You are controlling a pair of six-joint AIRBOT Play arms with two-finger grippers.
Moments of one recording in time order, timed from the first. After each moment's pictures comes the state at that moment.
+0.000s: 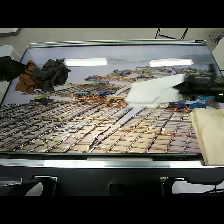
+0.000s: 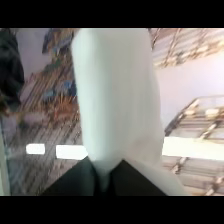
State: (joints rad) left arm 0.15 -1.04 1.48 1.00 -1.13 -1.52; right arm -0.52 -1.56 1.47 -0.60 1.32 1.33
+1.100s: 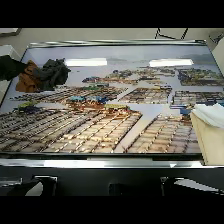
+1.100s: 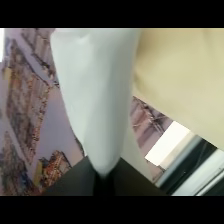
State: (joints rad) left arm 0.15 -1.04 1.48 1.00 -1.11 -1.52; right arm -1.20 -1.47 1.71 -1.03 1.78 1.73
